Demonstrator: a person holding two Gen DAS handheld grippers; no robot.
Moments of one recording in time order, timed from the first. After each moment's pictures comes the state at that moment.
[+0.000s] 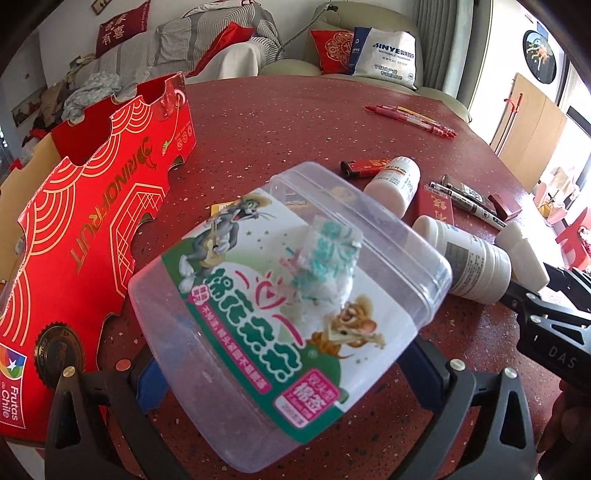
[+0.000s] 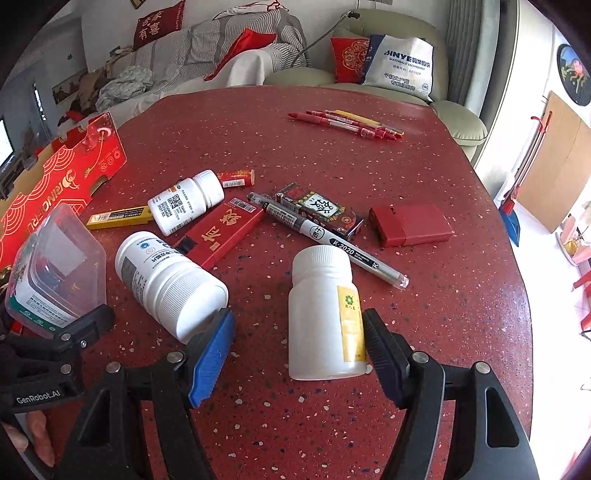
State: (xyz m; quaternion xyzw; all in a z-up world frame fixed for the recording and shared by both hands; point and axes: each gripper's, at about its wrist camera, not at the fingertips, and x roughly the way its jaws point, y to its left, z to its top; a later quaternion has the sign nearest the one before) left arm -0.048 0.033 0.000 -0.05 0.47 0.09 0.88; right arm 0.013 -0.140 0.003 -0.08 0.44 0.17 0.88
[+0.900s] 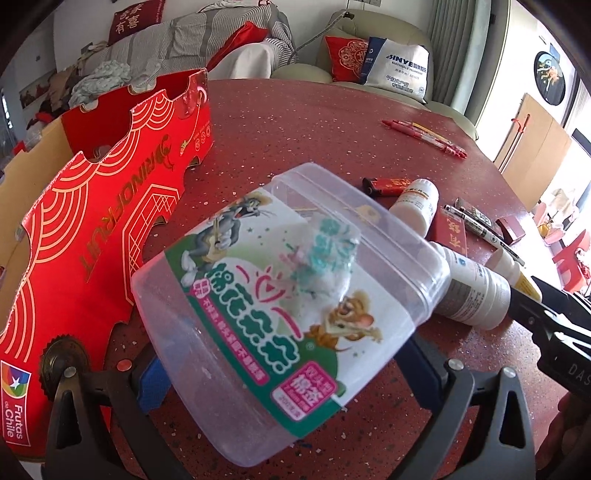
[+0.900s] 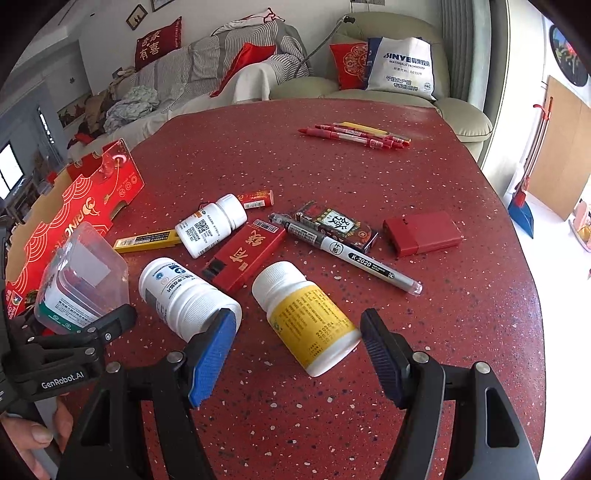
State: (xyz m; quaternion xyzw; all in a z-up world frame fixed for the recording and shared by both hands) left arm -0.046 0.052 0.002 -0.08 0.46 0.09 0.88; right arm 0.010 -0.135 0.017 -0.05 0.44 0.19 0.88
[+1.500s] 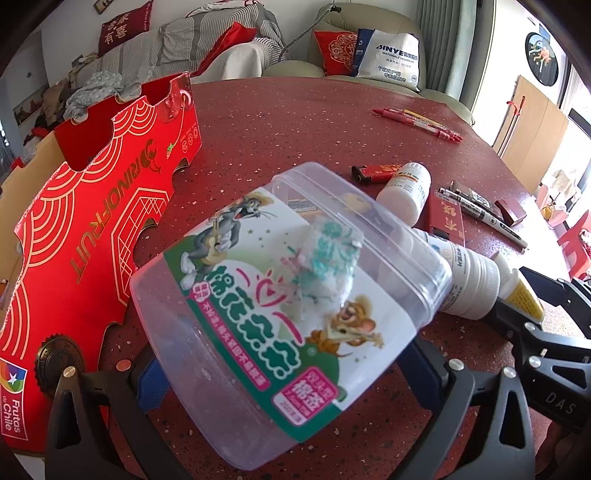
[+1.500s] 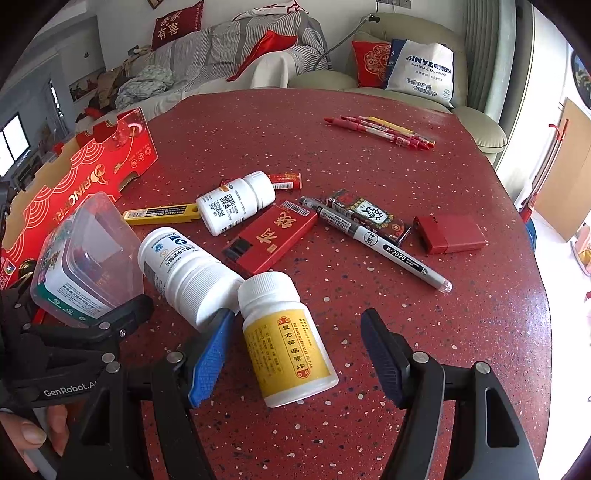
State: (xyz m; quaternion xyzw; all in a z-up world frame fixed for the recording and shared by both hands) left arm -0.043 0.040 -0.002 -0.06 0.47 0.09 0.88; right arm 0.001 -0.113 0.004 -0.09 0.45 0.20 0.87
